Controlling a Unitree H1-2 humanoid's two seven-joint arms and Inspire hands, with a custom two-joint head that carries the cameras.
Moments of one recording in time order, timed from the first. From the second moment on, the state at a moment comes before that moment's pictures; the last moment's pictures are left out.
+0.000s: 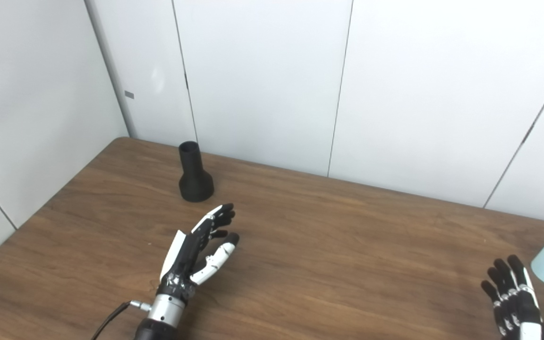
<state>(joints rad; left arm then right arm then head) 0.02 0.05 0.03 -0.05 0.28 -0.17 0.08 0.06 -0.16 -0.13 0.02 0.21 -0.28 0.14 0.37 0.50</state>
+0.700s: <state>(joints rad) 0.06 0.06 0.09 -0.28 0.33 0.07 0.10 0.06 -0.16 -0.14 0.02 0.19 -0.29 0.14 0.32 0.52</state>
